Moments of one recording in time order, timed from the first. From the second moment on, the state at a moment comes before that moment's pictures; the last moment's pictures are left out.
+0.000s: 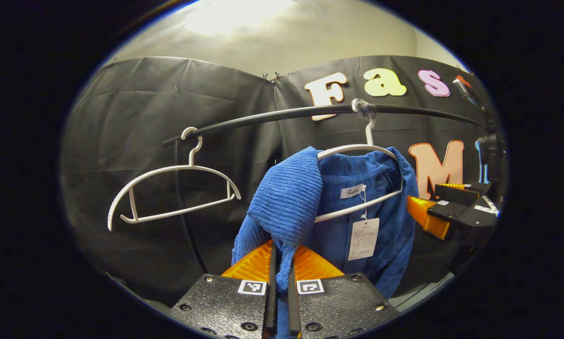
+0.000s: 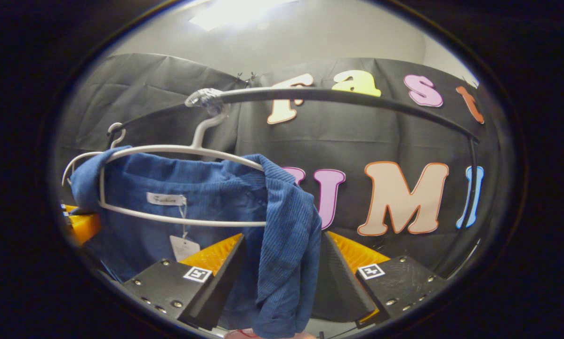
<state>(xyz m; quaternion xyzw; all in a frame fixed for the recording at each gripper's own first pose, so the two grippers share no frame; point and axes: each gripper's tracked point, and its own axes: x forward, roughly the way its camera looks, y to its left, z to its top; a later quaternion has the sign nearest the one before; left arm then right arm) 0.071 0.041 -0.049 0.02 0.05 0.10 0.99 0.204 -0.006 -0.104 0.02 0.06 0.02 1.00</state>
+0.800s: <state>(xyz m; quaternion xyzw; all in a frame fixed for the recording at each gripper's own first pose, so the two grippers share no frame) 0.065 0.046 -0.047 0.03 0.05 0.11 0.99 0.244 -0.001 -0.164 0.02 0.11 0.02 0.99</state>
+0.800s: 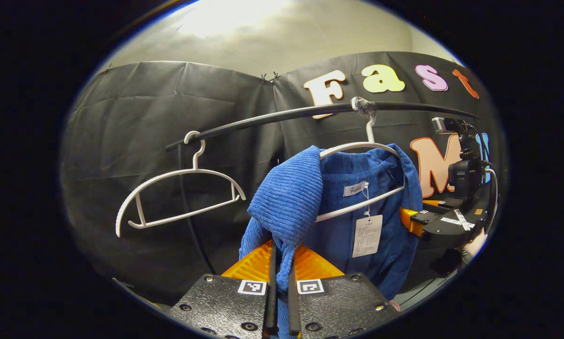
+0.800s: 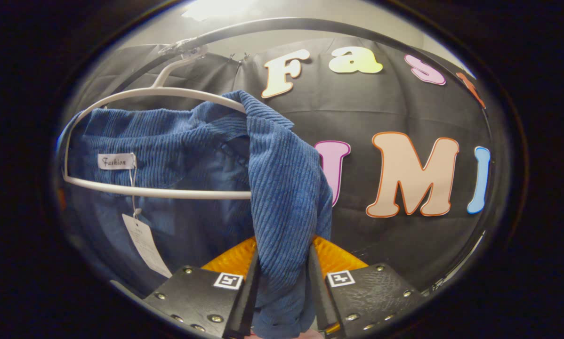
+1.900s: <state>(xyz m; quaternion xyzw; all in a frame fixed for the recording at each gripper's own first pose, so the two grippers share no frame) 0.044 0.058 -0.012 -0.08 0.06 0.04 0.99 0.248 -0.079 -0.125 0.00 0.10 -0.06 0.99</state>
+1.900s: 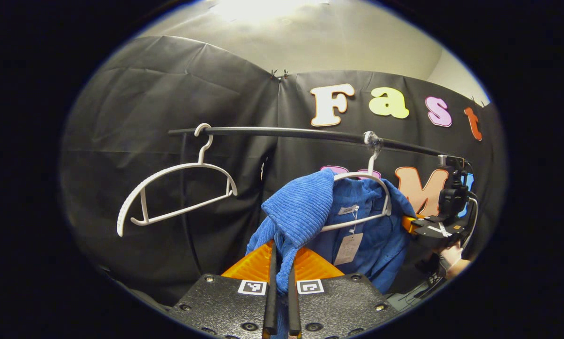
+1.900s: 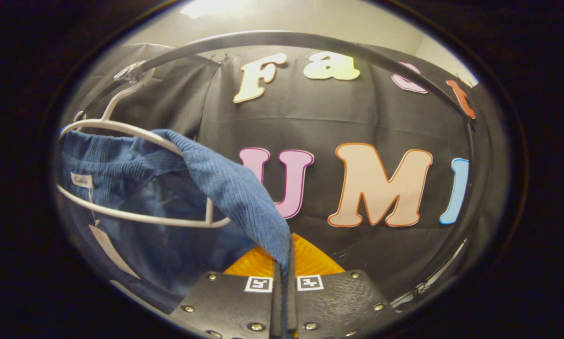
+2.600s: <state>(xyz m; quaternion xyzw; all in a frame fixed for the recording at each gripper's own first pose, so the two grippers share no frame) 0.025 0.081 0.017 -0.09 0.05 -0.02 0.99 0.273 -0.100 -0.090 0.00 0.06 -0.08 1.00</state>
